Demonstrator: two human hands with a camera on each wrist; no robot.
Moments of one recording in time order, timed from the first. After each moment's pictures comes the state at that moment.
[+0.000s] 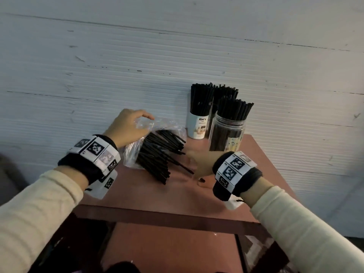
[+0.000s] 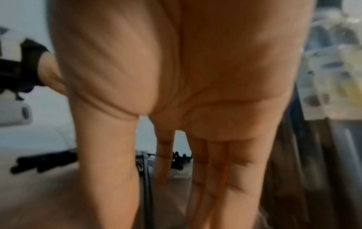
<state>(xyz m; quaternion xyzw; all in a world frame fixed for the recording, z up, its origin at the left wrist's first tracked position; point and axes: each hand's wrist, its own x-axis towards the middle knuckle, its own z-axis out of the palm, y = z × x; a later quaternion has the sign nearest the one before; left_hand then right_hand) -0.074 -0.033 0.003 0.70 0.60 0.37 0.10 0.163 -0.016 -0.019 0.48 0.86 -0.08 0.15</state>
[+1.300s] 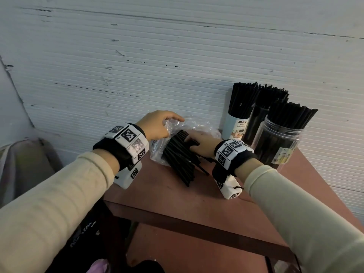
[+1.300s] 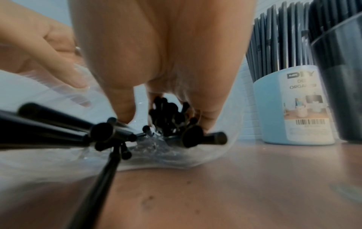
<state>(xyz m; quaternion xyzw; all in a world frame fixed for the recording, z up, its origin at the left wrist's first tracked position) -0.119 -0.010 -0.001 0.69 0.64 0.29 0.18 0.061 0.088 -0.056 0.42 0.90 -0.11 -0.04</state>
